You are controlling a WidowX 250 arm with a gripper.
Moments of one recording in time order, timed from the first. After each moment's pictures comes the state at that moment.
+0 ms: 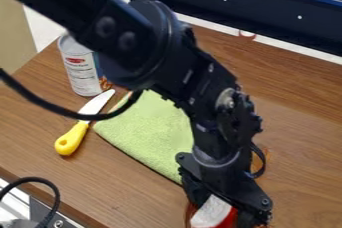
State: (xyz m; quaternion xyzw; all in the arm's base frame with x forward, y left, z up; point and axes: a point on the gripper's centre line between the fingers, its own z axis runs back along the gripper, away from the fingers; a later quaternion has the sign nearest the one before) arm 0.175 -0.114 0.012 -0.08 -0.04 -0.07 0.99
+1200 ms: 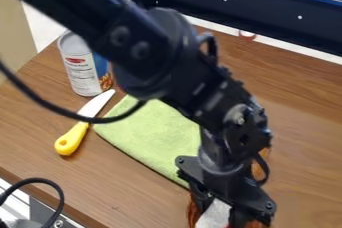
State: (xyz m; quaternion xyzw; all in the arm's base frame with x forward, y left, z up) arm 0.180 -0.110 0.020 -0.05 -0.06 -0.03 1.00
